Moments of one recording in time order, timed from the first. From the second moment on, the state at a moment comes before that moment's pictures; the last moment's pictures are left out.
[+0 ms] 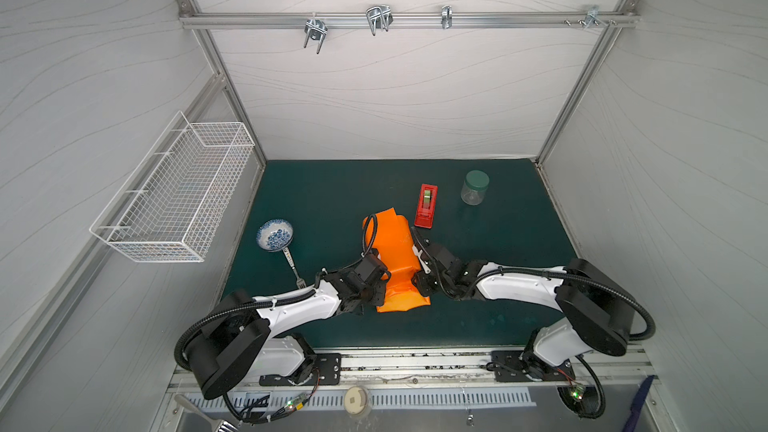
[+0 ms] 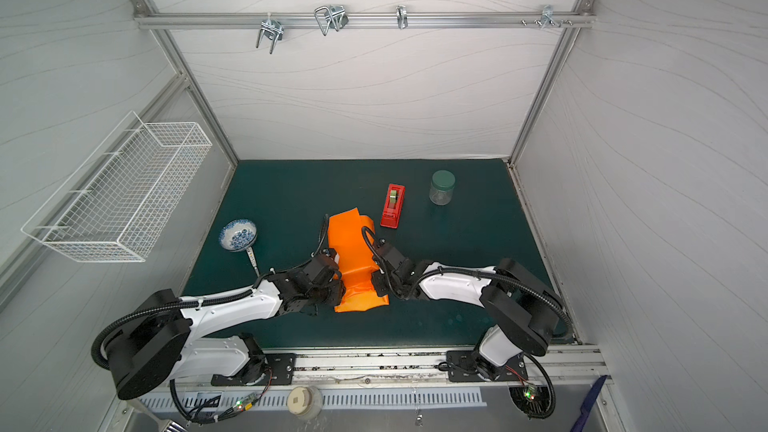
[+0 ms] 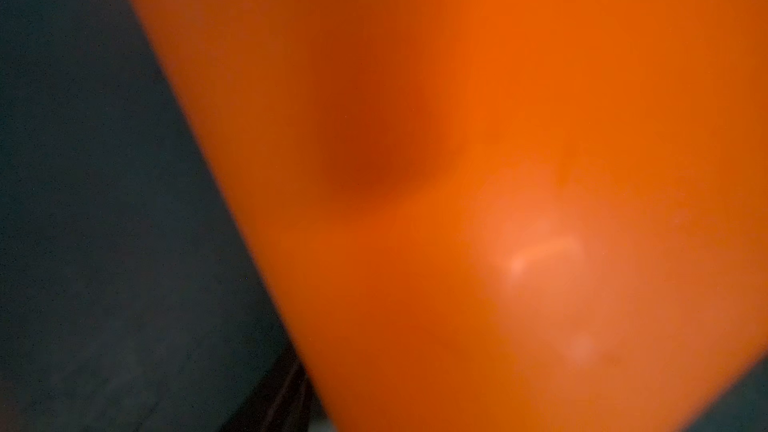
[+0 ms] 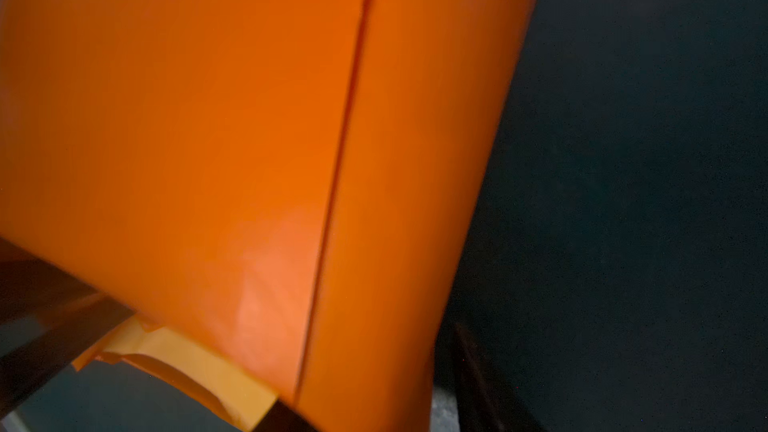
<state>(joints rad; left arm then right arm) -0.78 1.28 0.50 -0.29 -0.10 -0.61 0.98 1.54 0.72 -0.12 0.04 0.45</state>
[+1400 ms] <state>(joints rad) -0.78 1.32 0.50 -0.25 -0.11 -0.69 0.98 1.56 0.71 -0.11 0.14 0.46</state>
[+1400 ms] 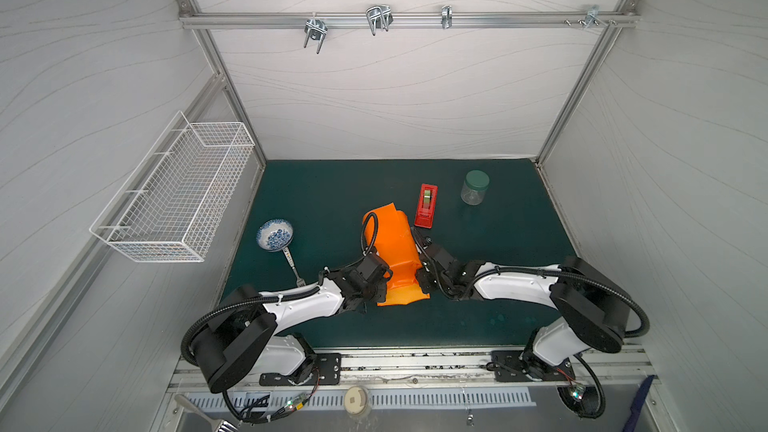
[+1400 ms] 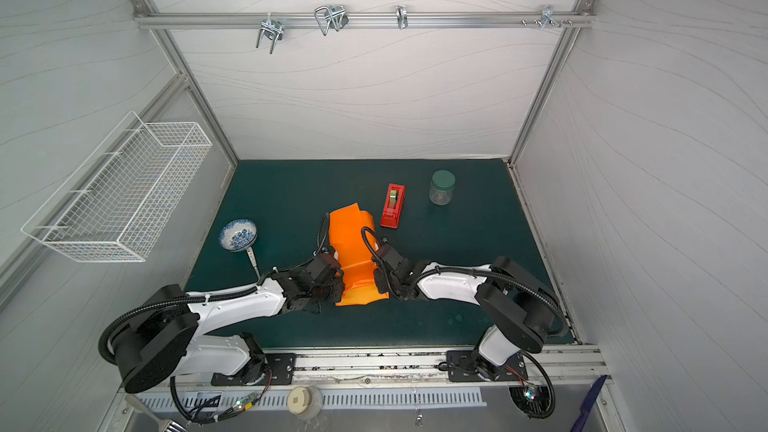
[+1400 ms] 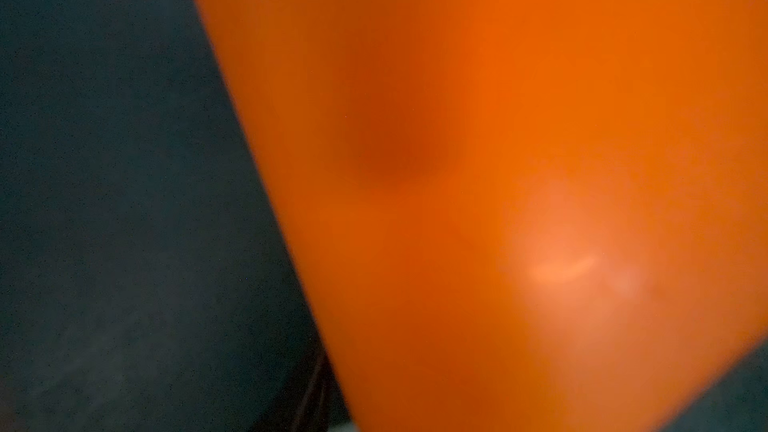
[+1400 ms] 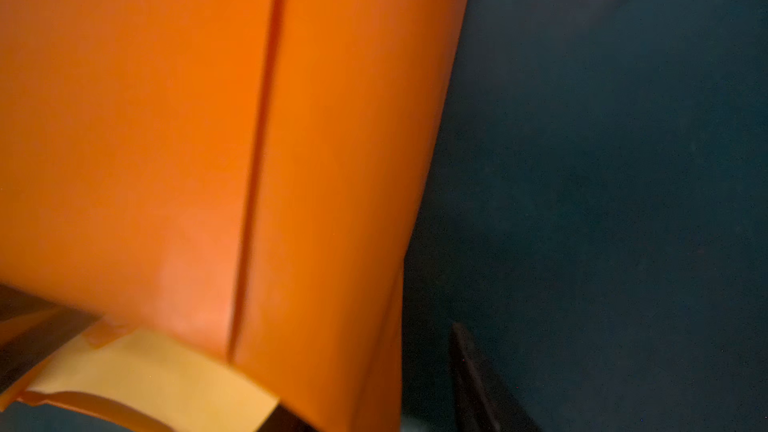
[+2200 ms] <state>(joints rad) -0.78 1.34 0.52 -0.23 -0.11 -0.74 0.98 1.58 0.73 -0.09 0.14 0.51</state>
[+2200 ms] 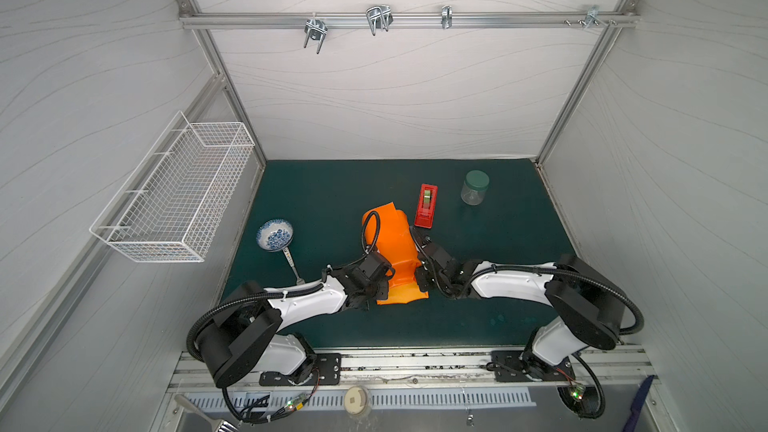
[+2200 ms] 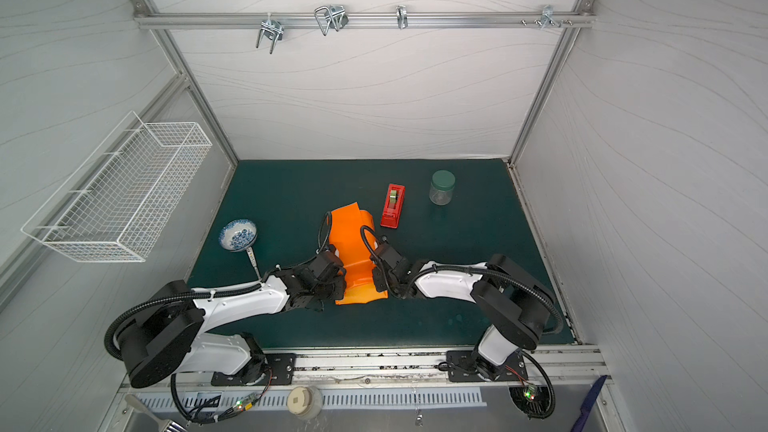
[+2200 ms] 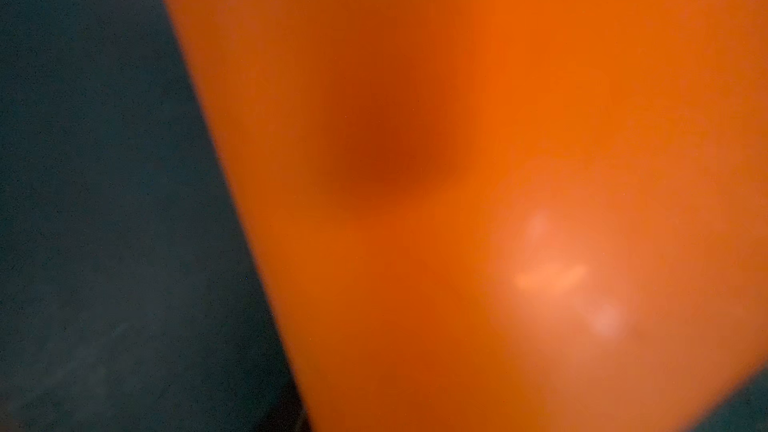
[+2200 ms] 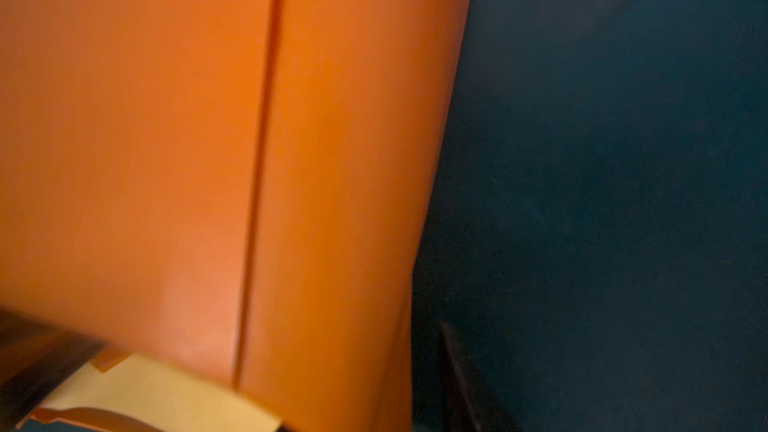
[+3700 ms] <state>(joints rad) -0.78 1.32 0.49 -0.24 -0.05 -0.84 0.99 1.53 0.70 -0.13 0.13 0.58</state>
